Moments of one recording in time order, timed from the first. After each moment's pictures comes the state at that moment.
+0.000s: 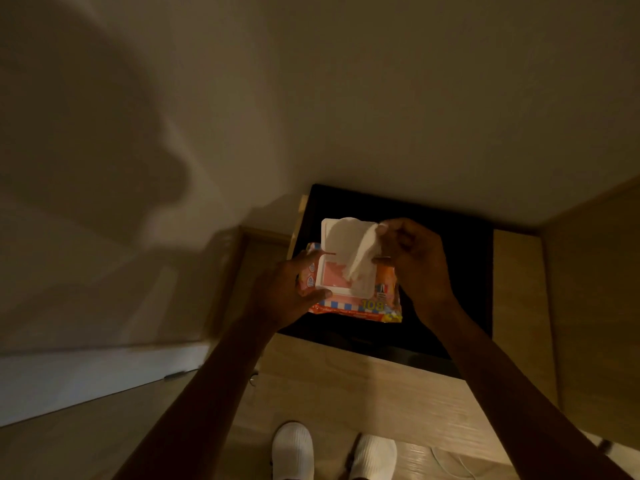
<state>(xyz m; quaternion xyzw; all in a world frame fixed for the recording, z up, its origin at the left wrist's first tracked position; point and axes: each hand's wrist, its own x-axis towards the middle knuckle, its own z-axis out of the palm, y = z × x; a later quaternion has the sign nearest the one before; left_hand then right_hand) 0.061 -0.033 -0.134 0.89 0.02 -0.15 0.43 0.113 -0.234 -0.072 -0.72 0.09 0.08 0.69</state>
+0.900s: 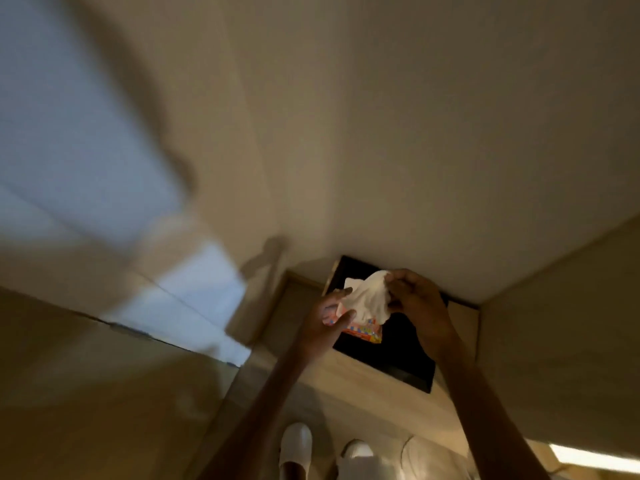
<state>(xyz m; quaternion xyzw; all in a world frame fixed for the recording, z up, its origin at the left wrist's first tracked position) -0.048 -0.083 0.169 0.75 0.19 -0.07 0.63 0.031 -0.249 0.216 -0.71 0.04 0.20 0.67</state>
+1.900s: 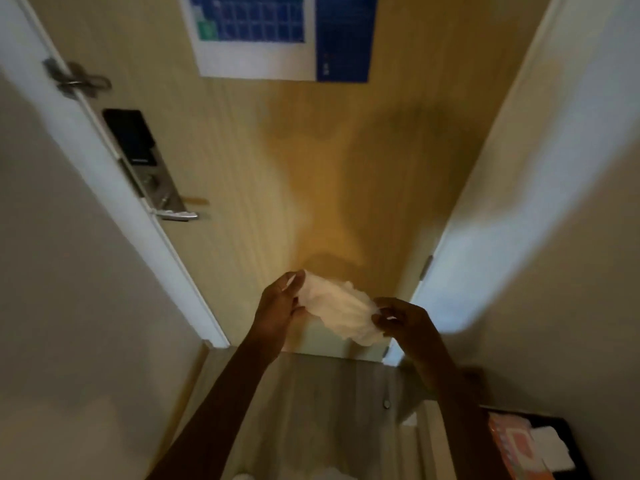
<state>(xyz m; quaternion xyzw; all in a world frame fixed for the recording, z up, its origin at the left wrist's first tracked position) -0.480 -0.120 0.359 0.34 0.53 0.51 0.59 -0.250 -0.124 0.337 -0.57 -0.55 0.49 0.37</state>
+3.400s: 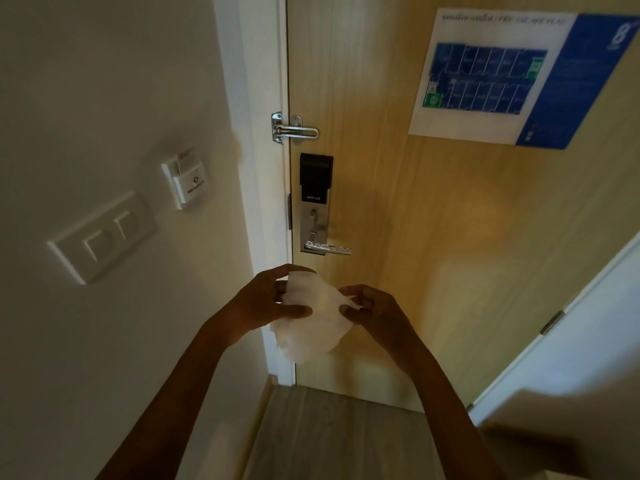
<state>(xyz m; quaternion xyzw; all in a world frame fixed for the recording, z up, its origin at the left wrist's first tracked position) -0.879 -0.135 0.431 0.62 0.51 0.37 0.46 -0.647 -0.112 0.394 -0.44 -0.63 0.52 0.38</state>
